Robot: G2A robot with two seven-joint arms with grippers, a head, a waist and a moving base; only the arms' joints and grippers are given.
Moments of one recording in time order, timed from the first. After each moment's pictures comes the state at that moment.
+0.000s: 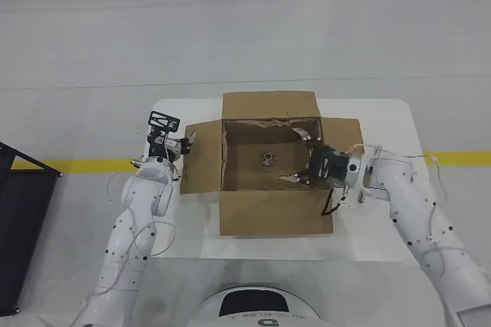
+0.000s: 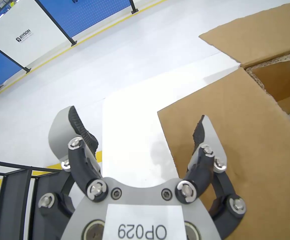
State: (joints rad) left arm 1.36 -1.40 -1.40 -1.56 1.68 -0.03 -0.28; right arm -1.15 -0.97 1.11 -1.56 -1.43 -0.83 -0.15
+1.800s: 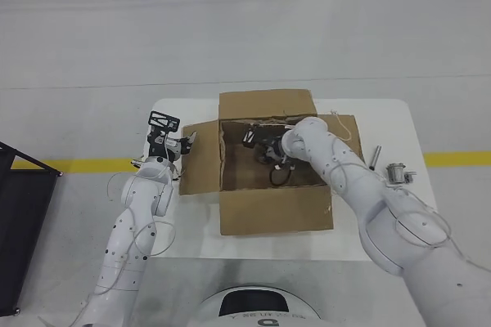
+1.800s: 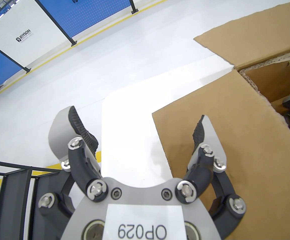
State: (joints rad) left arm 1.36 -1.40 -1.40 -1.56 1.68 -0.03 -0.28; right arm -0.51 -1.47 0.44 -0.53 -1.09 -0.62 0.45
